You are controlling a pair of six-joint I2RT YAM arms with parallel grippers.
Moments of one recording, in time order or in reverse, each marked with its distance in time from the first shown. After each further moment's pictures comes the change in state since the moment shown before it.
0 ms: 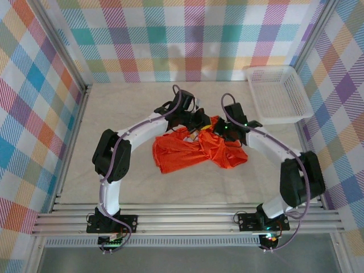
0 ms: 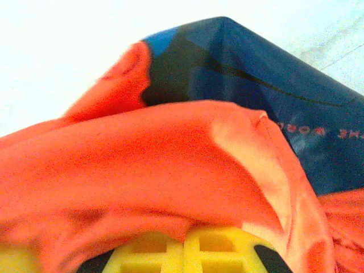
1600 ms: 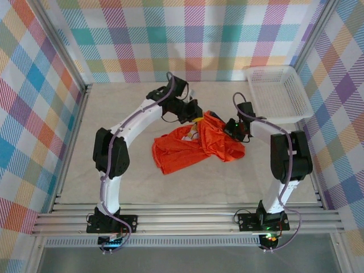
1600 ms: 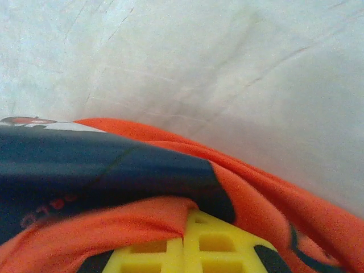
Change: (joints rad) left arm 0.097 0.044 0.285 -0.418 0.026 0.201; right arm -0.242 0.278 0.031 0.062 -0.132 -0.013
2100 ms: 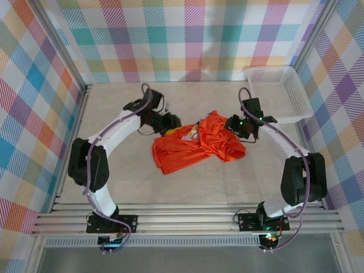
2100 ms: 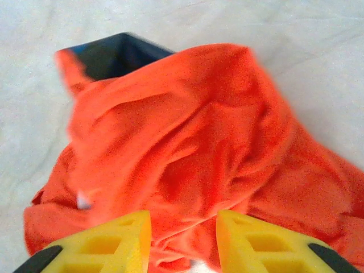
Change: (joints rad) left arm 0.142 -0.305 -0.519 0.028 -0.117 0.085; right arm 0.075 -0.254 0.010 -0.145 0.025 -0.087
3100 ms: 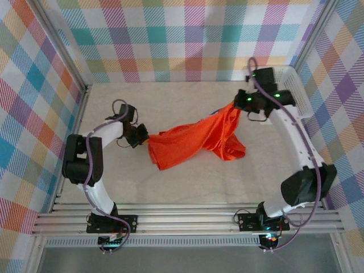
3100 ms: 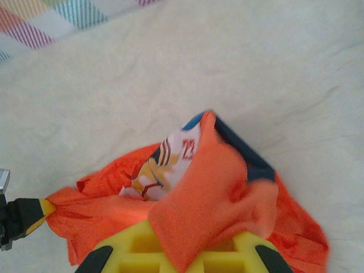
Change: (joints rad) left arm 0.290 0.030 -0.239 0.146 -0.126 -0.028; right arm -0.064 -0.021 0.549 -0.437 0.028 -0.249
